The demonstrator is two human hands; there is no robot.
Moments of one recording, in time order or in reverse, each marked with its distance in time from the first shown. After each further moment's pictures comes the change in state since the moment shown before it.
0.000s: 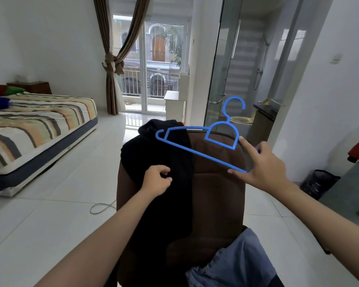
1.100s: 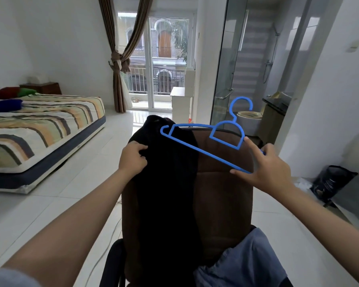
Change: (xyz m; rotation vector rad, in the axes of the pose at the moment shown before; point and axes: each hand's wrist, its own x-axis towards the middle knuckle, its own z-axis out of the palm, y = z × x) left_hand 0.052 -0.016 -0.069 0.263 0.153 0.156; right_hand -0.001 0.000 0.019 0.071 -0.032 0.074
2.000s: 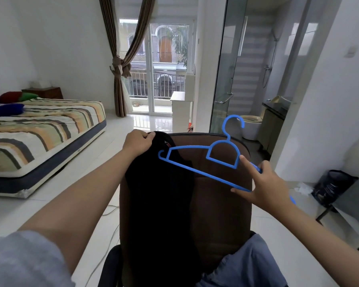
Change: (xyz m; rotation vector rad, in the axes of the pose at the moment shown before) left_hand 0.049 0.043 -0.016 -0.035 -0.050 -0.143; right_hand -0.022 0.011 0.015 -0.020 -0.039 -0.102
